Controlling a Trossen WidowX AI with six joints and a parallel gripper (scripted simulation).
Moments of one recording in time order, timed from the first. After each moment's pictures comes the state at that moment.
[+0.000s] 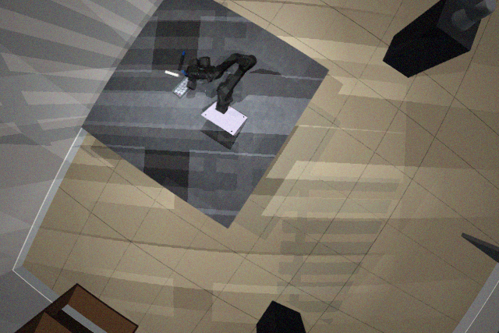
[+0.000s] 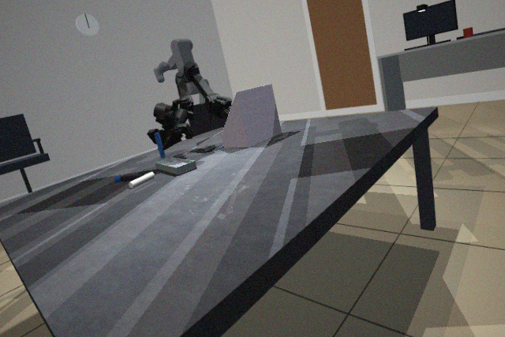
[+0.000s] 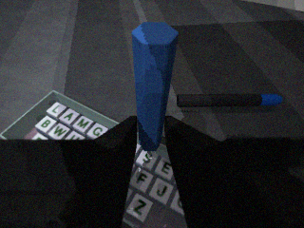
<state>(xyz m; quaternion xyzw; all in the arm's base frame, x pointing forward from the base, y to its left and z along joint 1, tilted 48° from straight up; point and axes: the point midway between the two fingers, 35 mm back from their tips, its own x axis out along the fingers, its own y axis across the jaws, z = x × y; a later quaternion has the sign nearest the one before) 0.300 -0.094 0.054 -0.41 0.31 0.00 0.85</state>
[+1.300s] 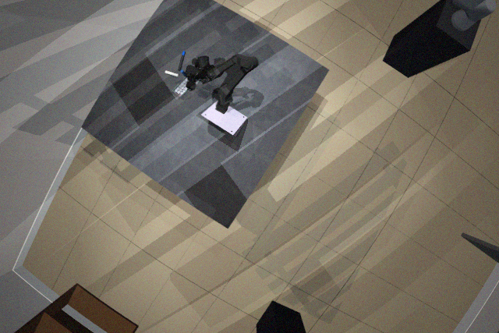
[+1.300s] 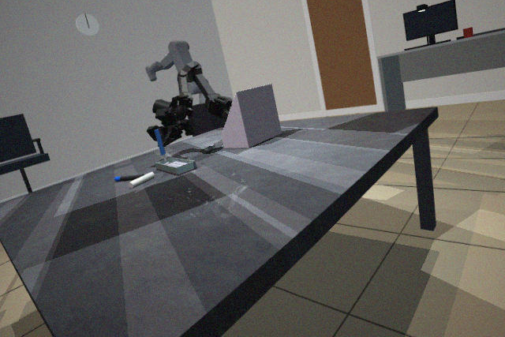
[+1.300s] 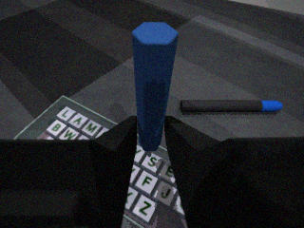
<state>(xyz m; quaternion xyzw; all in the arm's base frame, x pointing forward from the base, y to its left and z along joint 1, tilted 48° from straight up) 0.300 -0.082 0.059 -0.41 0.32 0.01 0.85</state>
